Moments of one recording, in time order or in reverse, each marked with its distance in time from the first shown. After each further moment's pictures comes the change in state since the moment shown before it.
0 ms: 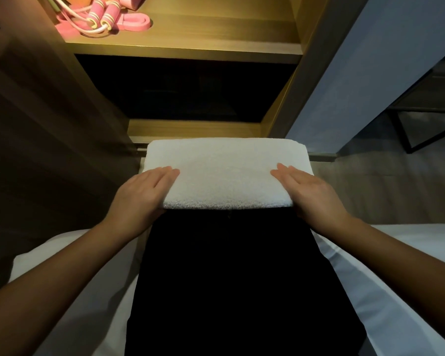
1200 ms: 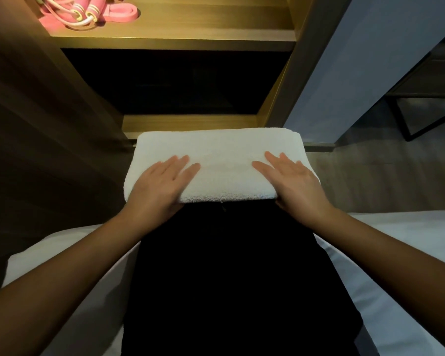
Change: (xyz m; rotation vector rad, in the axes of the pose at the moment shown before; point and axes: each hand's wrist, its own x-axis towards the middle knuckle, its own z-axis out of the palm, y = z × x) left_hand 0.018 0.026 0.009 -0.021 -0.072 0.060; right_hand 0.010 -0.014 0.011 0.043 0.022 0.023
